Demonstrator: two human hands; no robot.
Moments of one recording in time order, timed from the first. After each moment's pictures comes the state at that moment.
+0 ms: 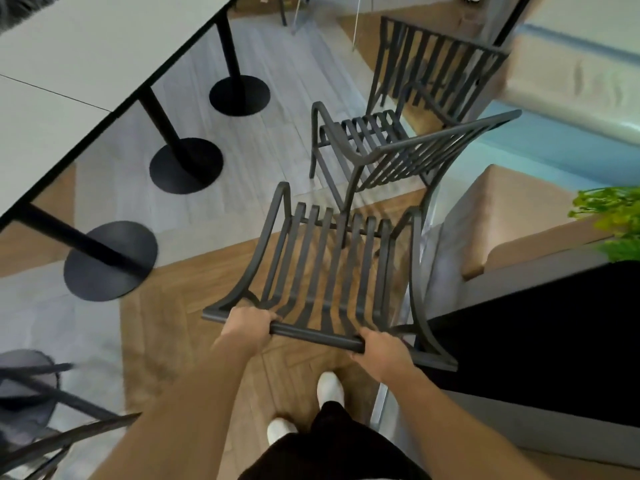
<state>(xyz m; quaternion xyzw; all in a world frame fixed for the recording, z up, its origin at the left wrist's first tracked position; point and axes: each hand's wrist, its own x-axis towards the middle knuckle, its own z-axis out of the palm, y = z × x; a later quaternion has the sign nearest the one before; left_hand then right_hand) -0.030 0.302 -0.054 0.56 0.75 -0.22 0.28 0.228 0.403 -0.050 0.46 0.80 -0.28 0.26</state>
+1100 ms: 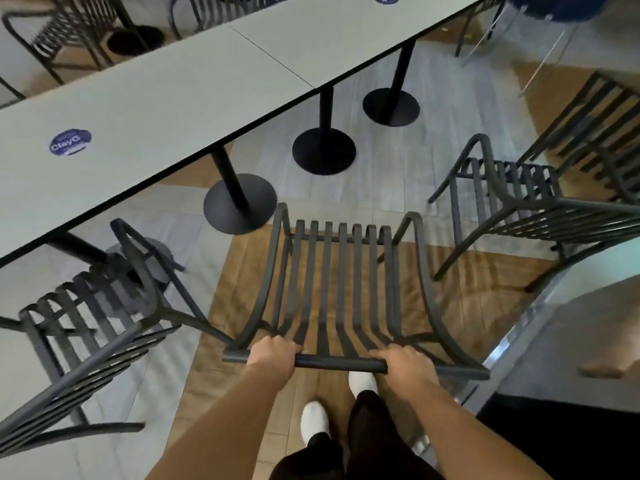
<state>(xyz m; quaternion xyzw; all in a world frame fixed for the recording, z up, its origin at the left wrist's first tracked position) -0.043 0.062 -0.065 0.34 0.87 -0.14 0.34 0.114 0.279 -0.057 0.22 0.91 -0.13 0.32</state>
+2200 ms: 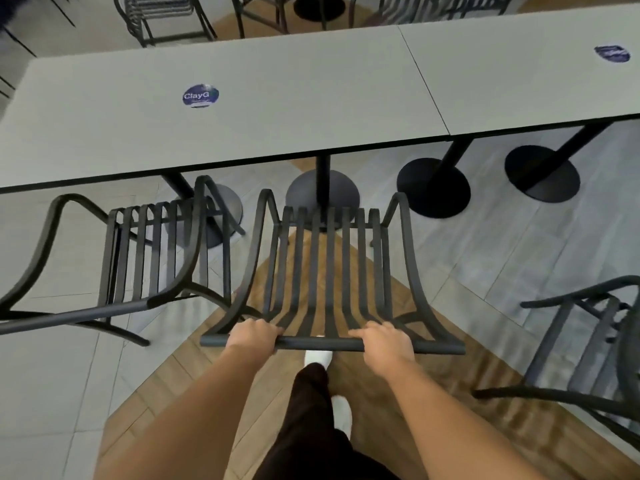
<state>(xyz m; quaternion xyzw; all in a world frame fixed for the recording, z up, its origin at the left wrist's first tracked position) -0.165 0.114 -0.053 0.09 0.92 -0.09 0.37 -0.158 0.378 -0.074 -0.09 0.95 -0.06 0.30</state>
